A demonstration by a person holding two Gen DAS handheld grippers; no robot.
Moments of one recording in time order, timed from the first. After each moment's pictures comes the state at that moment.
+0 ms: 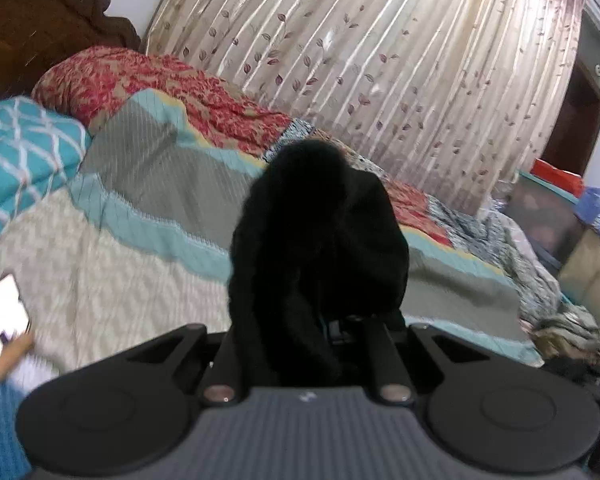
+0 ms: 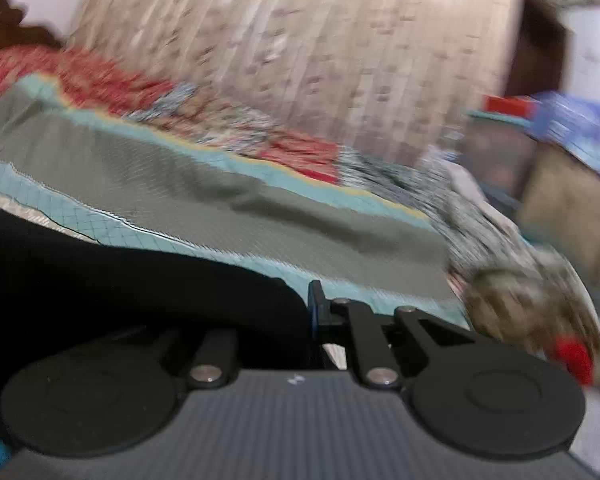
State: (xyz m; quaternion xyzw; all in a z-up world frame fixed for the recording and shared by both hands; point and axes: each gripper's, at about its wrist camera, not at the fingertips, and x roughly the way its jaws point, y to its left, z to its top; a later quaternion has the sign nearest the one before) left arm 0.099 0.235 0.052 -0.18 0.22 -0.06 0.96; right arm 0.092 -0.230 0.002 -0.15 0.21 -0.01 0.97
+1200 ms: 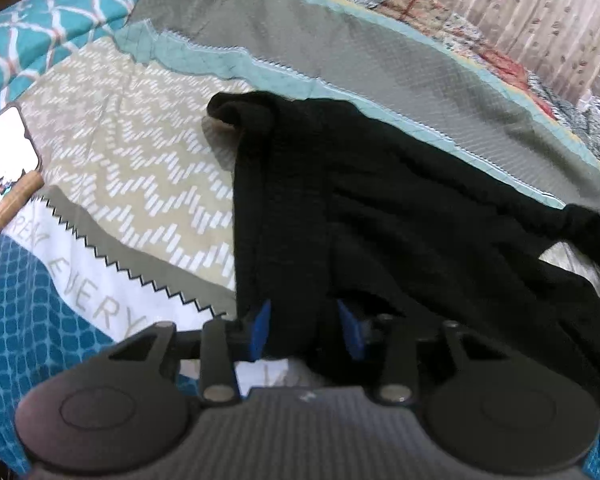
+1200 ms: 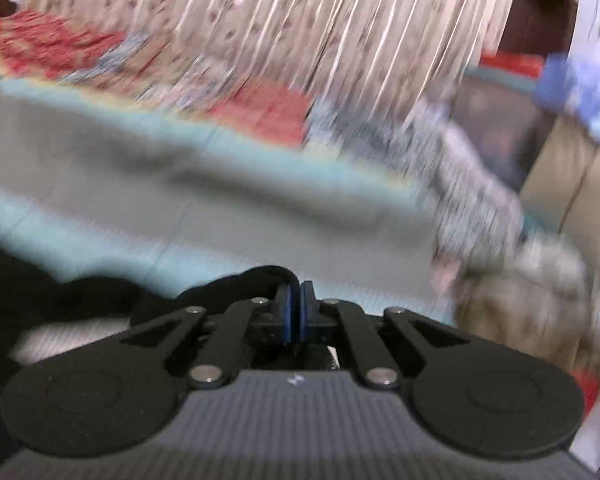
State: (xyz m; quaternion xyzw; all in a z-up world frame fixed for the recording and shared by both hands) left arm 0.118 0.189 -0.057 -0.15 0.43 0.04 0.89; right arm 0.215 -0.263 -0.001 -0.15 0.26 -0.08 0.95
